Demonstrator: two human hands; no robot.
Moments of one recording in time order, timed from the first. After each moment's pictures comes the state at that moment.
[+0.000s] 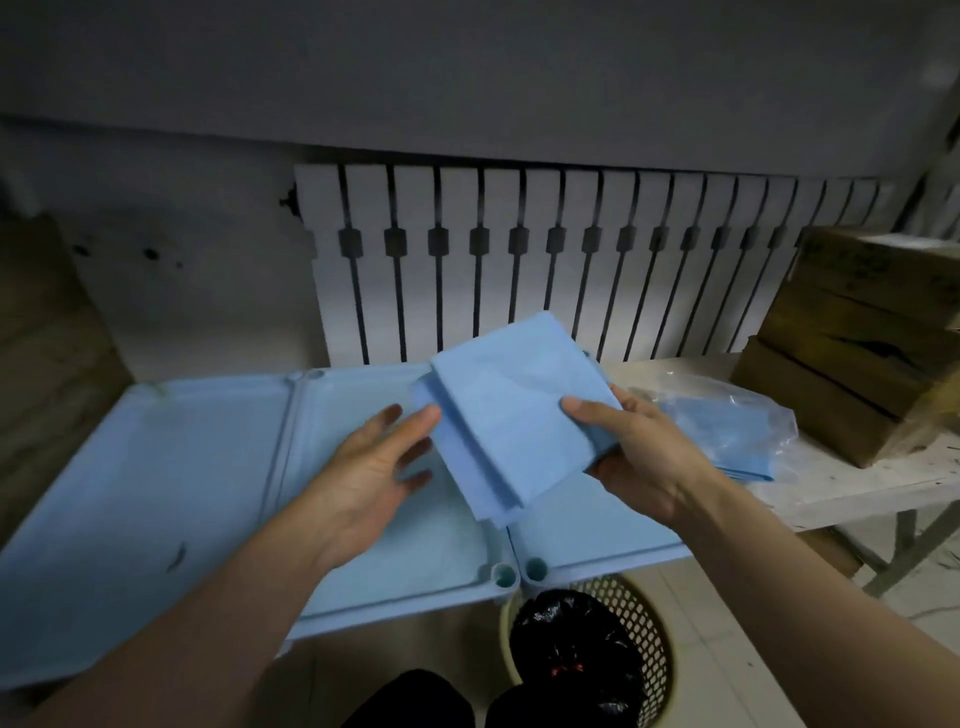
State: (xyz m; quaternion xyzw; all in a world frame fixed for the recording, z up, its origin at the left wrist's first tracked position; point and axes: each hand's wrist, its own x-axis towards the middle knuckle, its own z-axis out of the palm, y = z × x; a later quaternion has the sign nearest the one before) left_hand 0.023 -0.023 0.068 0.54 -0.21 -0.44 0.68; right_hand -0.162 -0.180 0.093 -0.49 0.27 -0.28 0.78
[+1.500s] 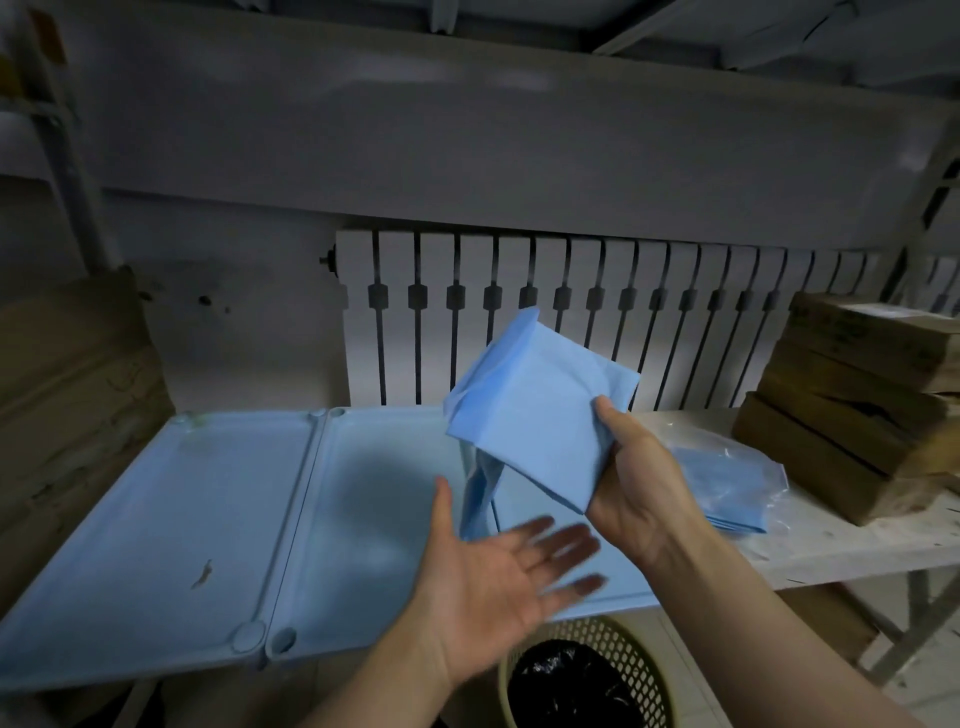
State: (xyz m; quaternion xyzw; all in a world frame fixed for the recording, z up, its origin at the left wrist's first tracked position) left_hand -0.078 -0.019 0.066 0.18 0.03 -0.70 0.69; right_hand -0.166 -0.128 0.141 -0.34 0.24 -0.36 0.83
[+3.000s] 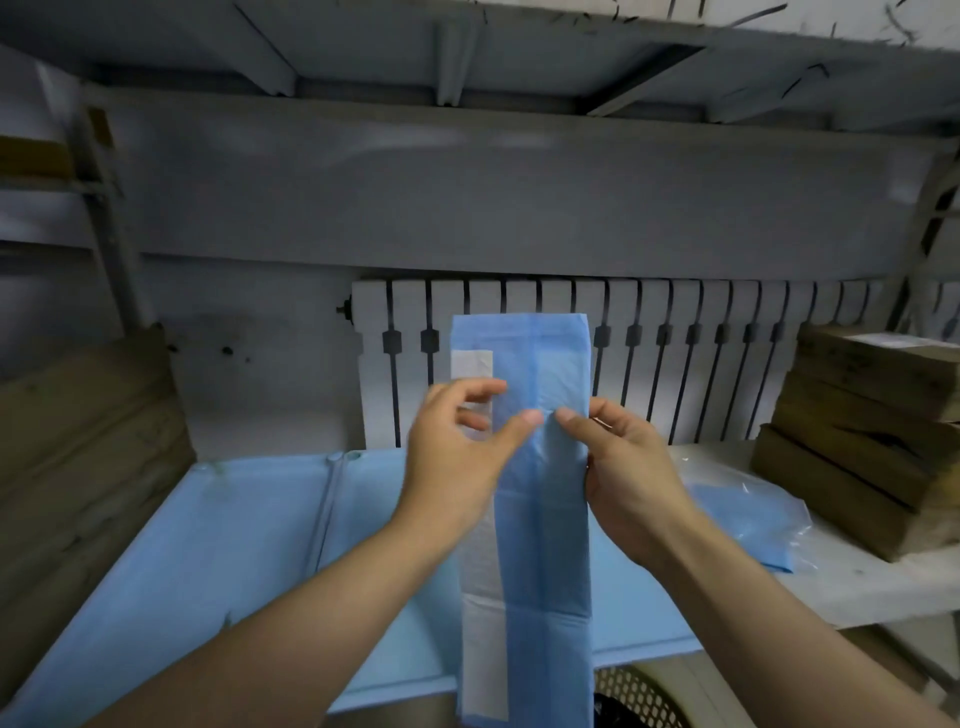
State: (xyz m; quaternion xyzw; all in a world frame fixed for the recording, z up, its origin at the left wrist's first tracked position) left_hand -0.034 -0.037 0.164 0.63 -0.40 0.00 0.67; right_hand -0.149 -0.127 0.166 -0.56 0.20 -0.41 0.70
